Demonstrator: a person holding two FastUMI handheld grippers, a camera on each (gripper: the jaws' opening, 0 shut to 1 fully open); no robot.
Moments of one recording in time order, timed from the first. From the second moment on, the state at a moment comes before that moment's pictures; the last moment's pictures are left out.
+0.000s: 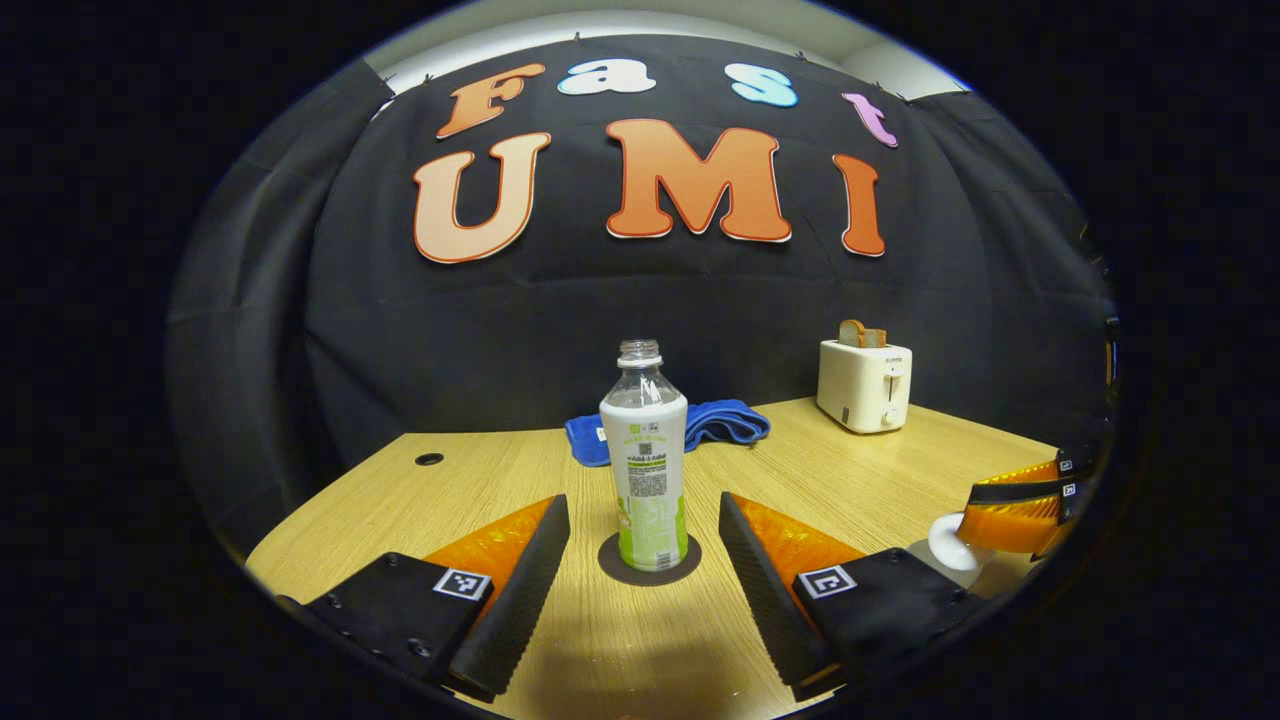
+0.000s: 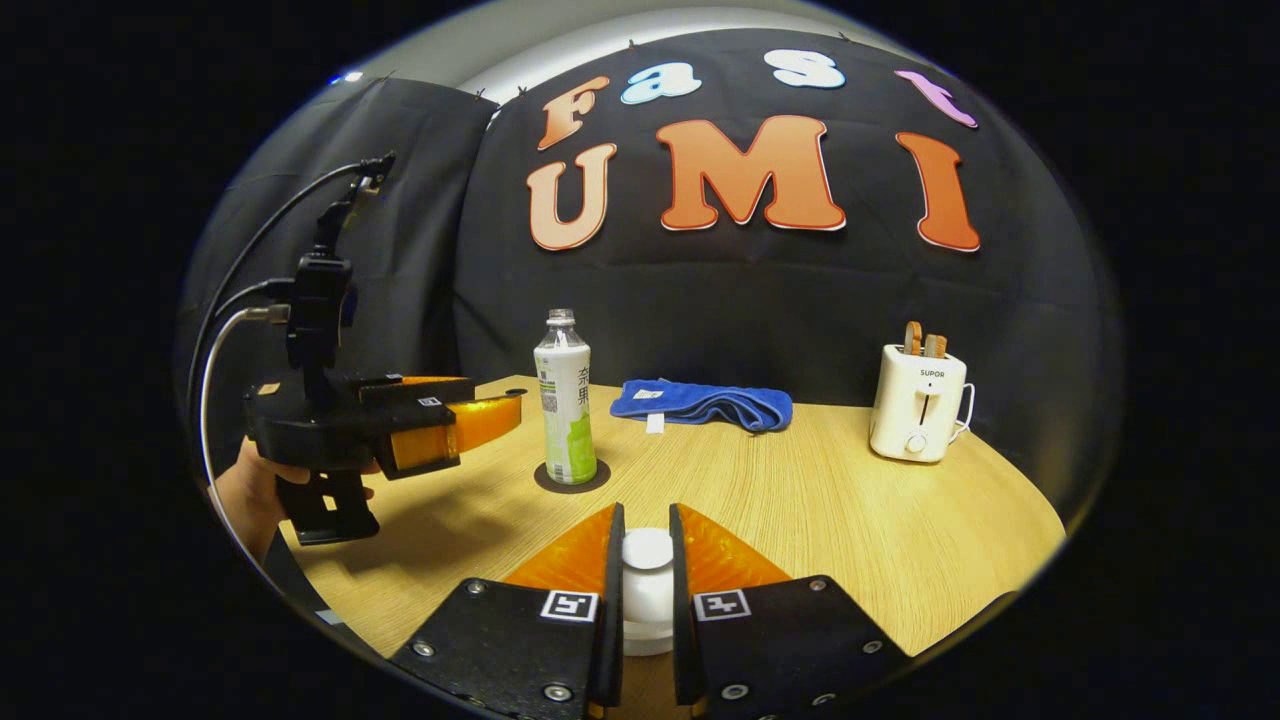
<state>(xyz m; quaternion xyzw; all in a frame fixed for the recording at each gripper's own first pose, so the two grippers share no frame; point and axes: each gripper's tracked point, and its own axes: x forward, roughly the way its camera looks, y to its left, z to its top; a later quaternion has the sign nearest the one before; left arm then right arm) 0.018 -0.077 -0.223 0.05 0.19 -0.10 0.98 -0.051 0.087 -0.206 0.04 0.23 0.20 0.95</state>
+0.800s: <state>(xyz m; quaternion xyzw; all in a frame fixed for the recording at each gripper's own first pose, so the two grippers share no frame) 0.011 -0.073 -0.208 0.04 0.17 -0.09 0.98 -0.061 0.093 -0.228 0.06 0.26 0.21 0.94</state>
